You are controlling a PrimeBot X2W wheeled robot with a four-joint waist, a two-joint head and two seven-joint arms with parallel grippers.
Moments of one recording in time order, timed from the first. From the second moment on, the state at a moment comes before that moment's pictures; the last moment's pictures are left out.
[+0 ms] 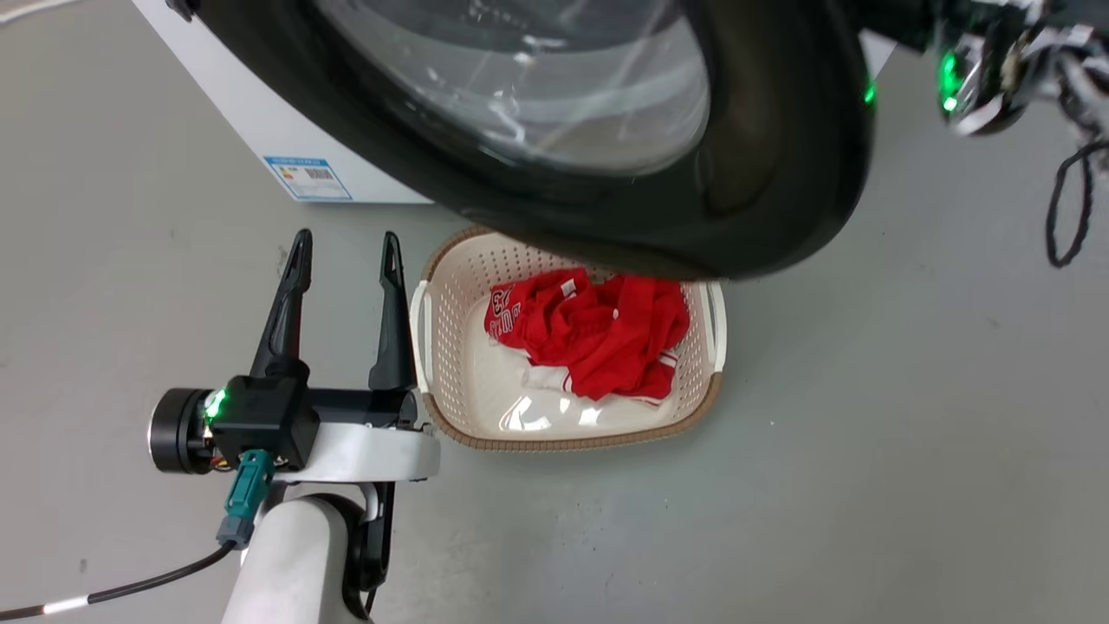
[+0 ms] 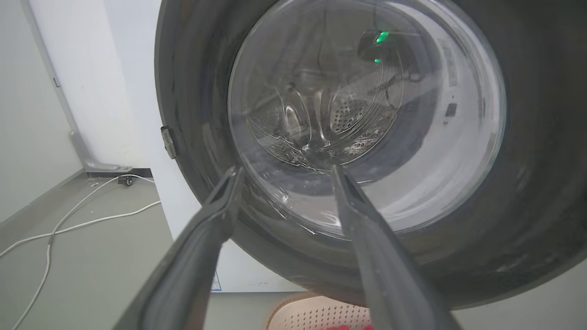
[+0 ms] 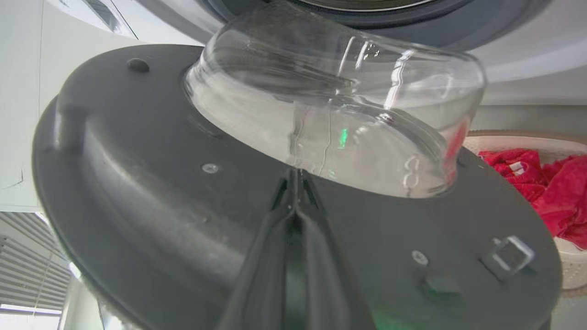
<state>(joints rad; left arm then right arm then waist) -0.25 0.05 -0.12 -0.02 -0.08 0.07 -0.26 -1.38 -0.39 0.79 0.91 1.98 0.13 0.78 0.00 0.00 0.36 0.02</state>
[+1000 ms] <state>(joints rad) -0.10 0.05 -0.08 0.01 -0.10 0.04 -0.26 -1.03 -0.34 1.02 0.43 2.09 0.13 0.77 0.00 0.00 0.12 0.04</state>
